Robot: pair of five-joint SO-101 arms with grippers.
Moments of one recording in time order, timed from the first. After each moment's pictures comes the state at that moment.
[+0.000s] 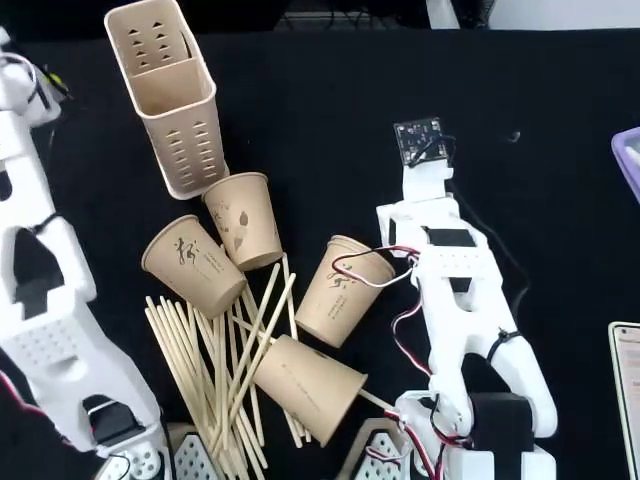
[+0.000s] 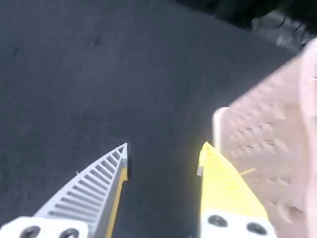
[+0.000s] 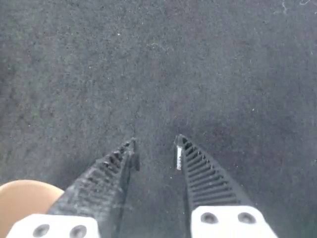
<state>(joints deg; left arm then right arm) -28.7 23.5 -48.6 77.3 1.3 0.9 -17.6 51.9 27.3 11.9</state>
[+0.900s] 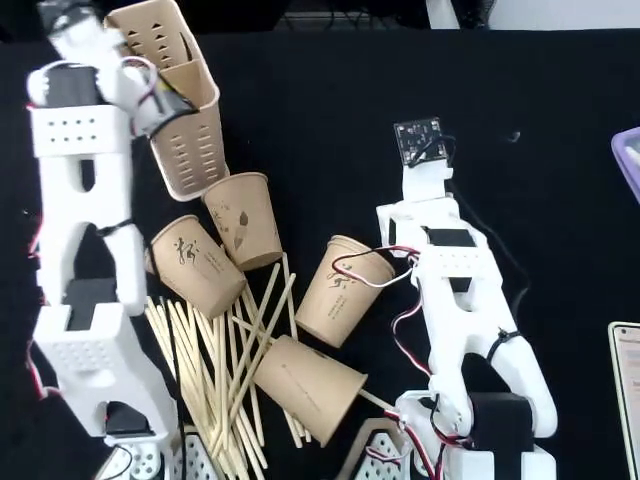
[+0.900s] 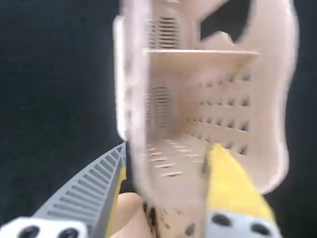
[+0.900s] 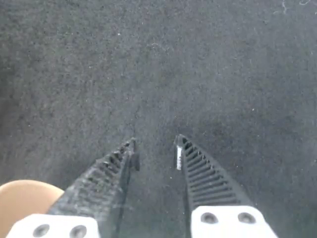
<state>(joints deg) -8.5 17.1 -40.7 89.4 18.2 0.9 -17.6 51.9 27.3 11.9</state>
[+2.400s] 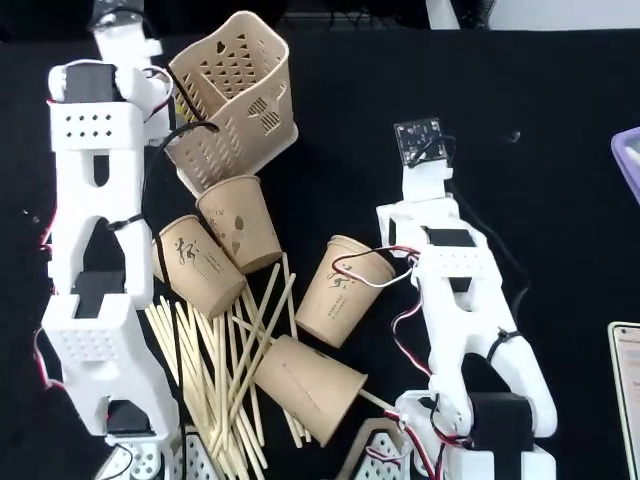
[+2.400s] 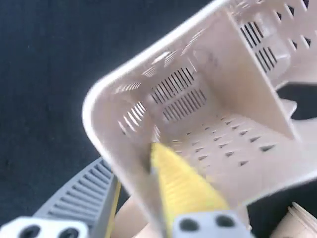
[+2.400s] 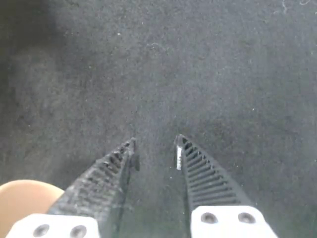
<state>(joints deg) -7.5 20.5 -43.8 93.5 1.2 0.9 -17.6 52.0 27.3 11.9</state>
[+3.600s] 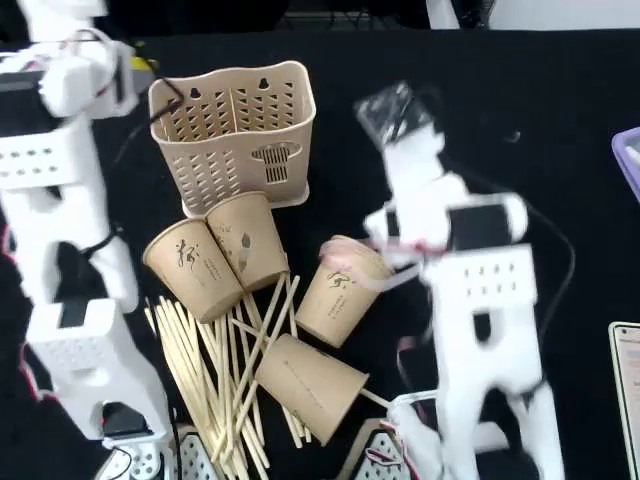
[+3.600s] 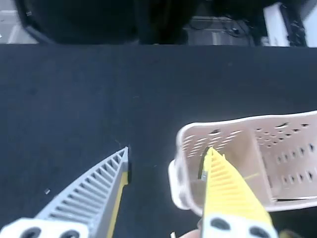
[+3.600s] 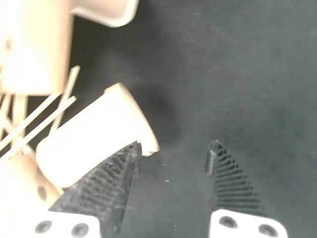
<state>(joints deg) -13.3 17.2 -71.0 100.7 -5.9 -8.9 -34.2 21.6 85.1 20.1</state>
